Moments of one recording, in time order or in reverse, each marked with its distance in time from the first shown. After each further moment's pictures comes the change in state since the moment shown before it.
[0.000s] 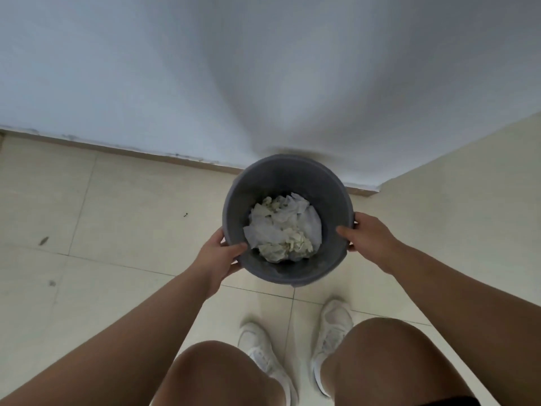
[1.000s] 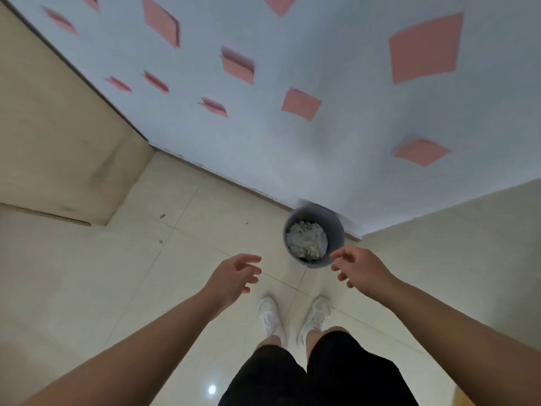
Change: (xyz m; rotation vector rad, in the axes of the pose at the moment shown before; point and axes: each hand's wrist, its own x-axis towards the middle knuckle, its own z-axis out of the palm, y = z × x) left_hand -0.509 0.126 -0.090 0.212 0.052 0.179; right_hand -0.451 -0.241 -0.074 -0.352 -0.144 -0.227
